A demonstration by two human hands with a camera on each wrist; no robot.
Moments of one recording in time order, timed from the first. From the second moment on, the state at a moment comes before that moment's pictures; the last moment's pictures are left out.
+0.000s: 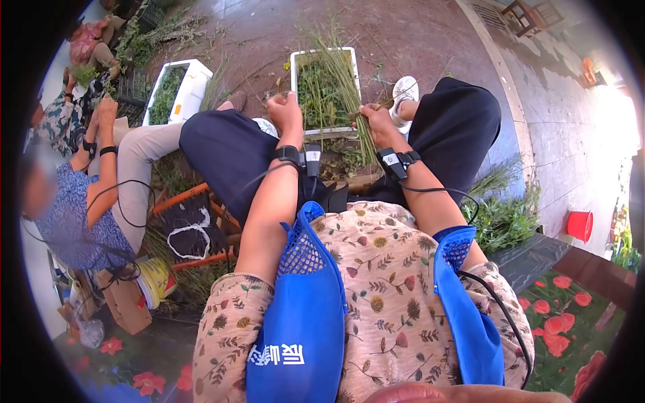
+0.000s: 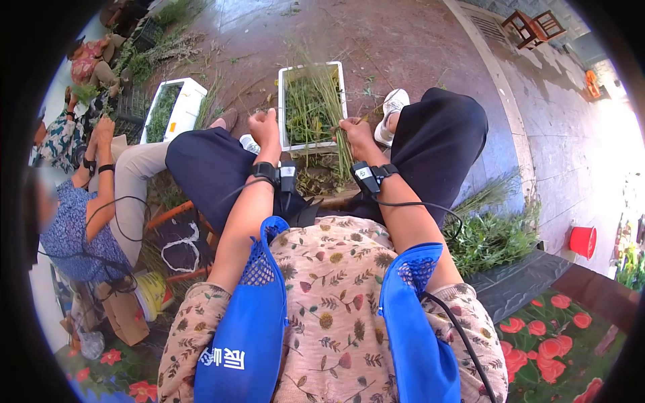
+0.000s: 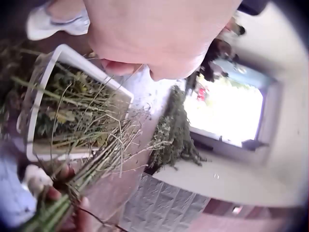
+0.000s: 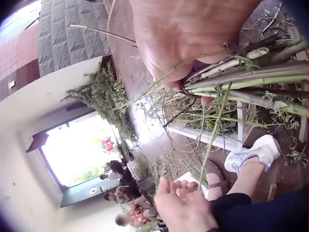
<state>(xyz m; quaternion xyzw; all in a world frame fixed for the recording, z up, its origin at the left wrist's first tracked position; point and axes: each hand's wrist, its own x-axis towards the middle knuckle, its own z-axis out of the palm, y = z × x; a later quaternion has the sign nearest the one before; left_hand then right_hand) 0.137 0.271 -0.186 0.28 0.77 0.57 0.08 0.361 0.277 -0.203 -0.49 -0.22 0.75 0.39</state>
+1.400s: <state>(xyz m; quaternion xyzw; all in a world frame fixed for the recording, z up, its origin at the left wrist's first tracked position) 0.196 0.274 -0.209 0.67 0.53 0.11 0.51 0.362 0.273 -0.232 -0.63 -0.46 0.53 0.33</state>
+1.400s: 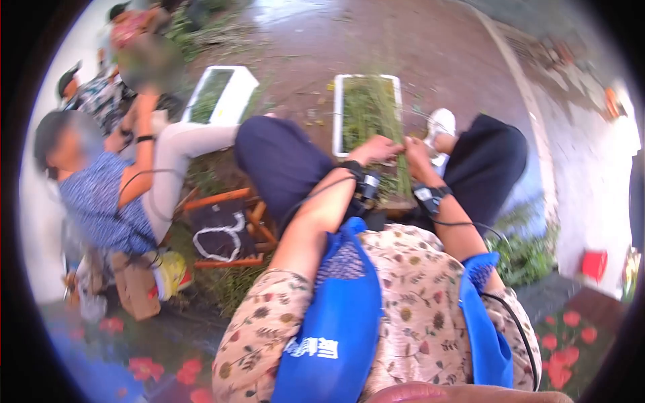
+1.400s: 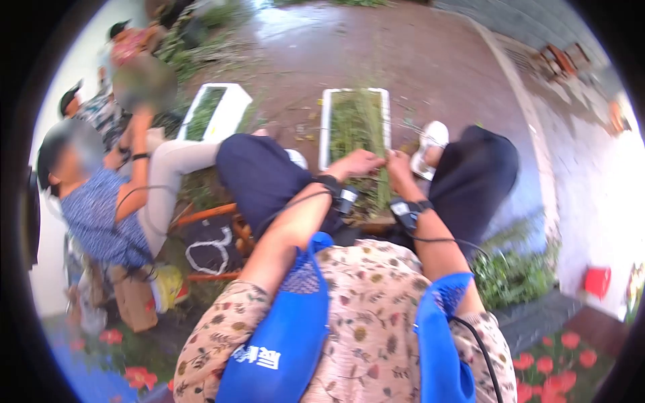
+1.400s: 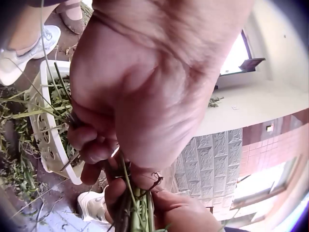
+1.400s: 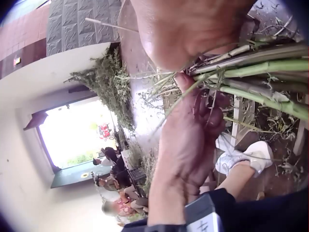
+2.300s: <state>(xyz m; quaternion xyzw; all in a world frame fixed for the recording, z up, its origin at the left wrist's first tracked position) 0.185 0.266 -0.190 0.47 0.52 0.21 0.68 0.358 0.271 -0.173 -0.47 -0.49 0.56 0.48</state>
